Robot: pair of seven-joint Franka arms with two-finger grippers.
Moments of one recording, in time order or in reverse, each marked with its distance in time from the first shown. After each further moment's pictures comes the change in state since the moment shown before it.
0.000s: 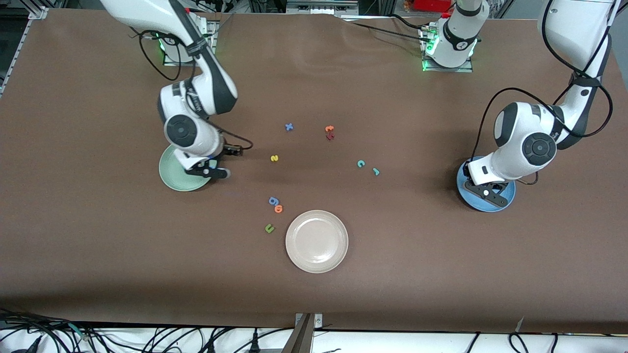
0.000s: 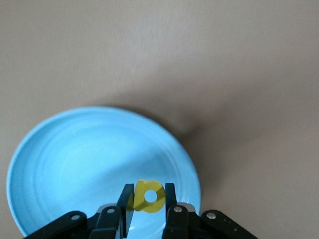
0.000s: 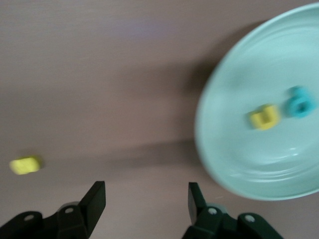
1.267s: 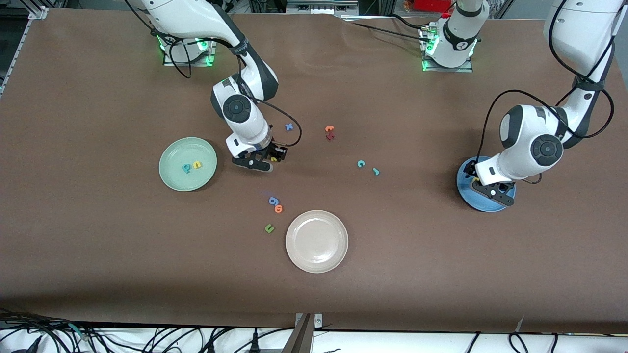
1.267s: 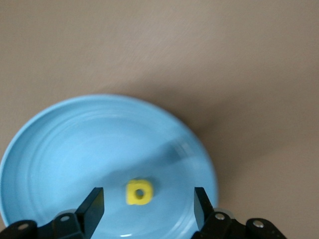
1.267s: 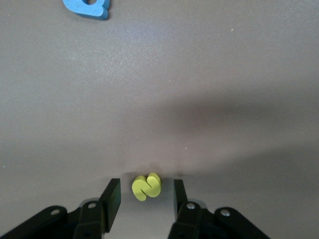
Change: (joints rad) left arm 0.058 0.015 -0.054 -0.002 -0.005 0.028 -0.028; right arm 0.102 0.139 0.086 -0.012 -0.007 0.402 0.273
